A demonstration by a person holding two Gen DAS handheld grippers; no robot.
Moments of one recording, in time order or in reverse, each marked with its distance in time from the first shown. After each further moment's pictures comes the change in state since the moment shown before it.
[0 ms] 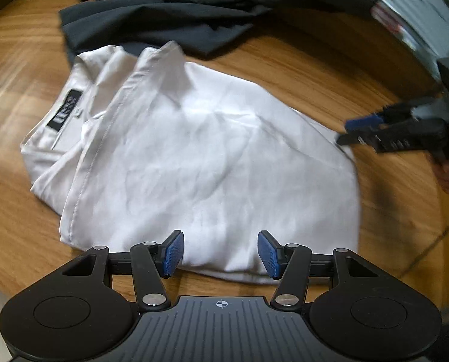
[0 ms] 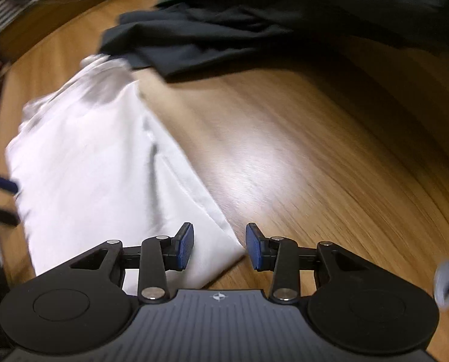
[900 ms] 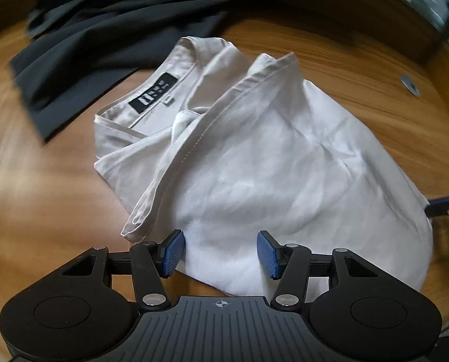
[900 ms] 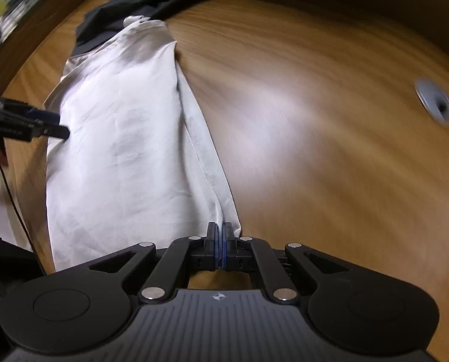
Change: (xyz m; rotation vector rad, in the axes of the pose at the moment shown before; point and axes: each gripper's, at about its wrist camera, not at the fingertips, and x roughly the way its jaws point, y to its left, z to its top) left arm 0.047 -0.024 0.049 0.288 0.068 0.045; right arm -0.045 0.005 -0.137 0.381 0.029 0.013
